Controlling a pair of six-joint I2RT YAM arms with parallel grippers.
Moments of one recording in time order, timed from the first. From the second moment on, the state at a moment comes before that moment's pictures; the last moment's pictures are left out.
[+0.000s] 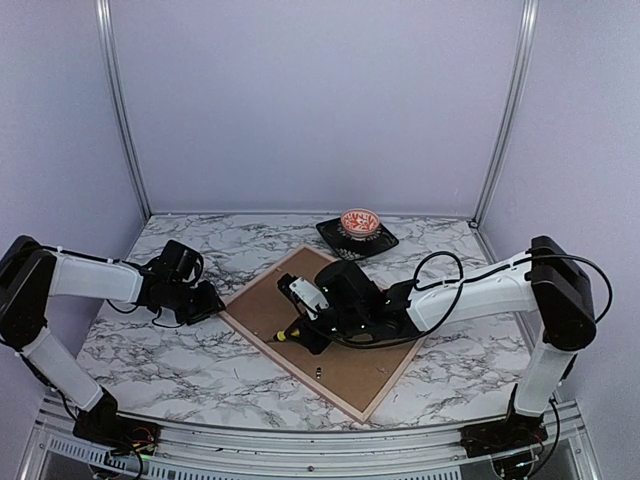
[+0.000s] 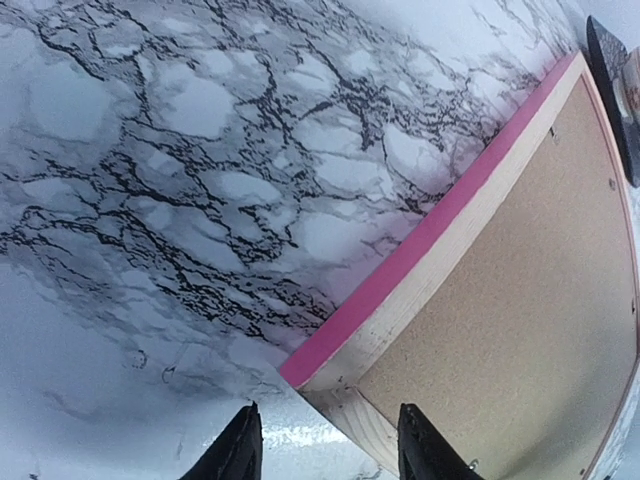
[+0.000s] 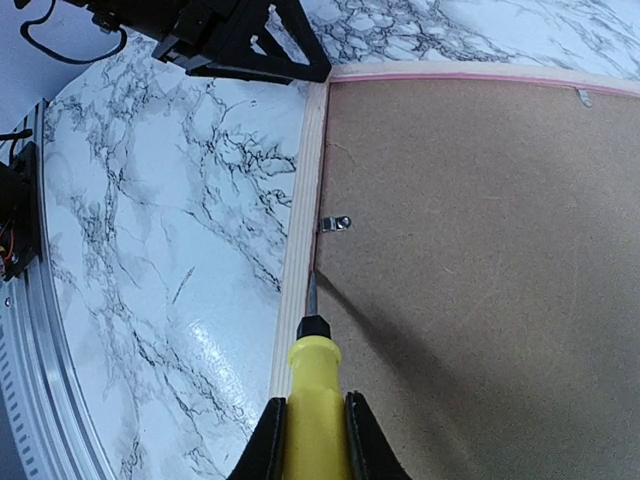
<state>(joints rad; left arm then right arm) -0.45 1.56 0.73 -0.15 0.09 -0.77 1.07 1.80 1.10 0.01 -0.09 0.23</state>
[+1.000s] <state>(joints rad) -0.41 1.62 0.75 -0.12 0.12 -0.78 1.07 1.85 1.13 0.06 -0.04 0.26</state>
